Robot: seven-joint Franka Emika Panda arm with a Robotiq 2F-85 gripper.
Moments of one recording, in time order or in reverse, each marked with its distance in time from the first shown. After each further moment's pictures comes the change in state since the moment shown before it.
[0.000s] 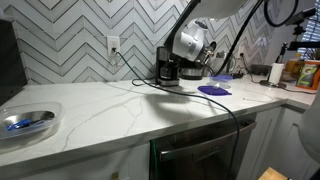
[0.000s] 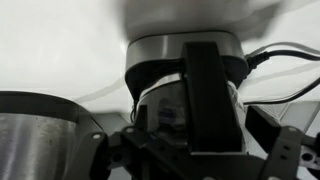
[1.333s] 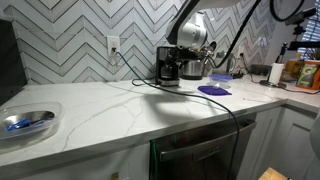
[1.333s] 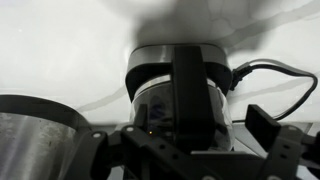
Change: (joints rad) arm 0.130 -0.054 -0.168 0.069 -0.269 -0.294 0.227
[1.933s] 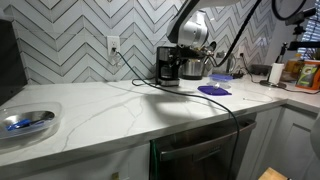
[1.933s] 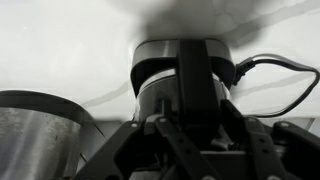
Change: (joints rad) arm 0.003 -0.010 -0.010 0.000 0.000 0.003 0.000
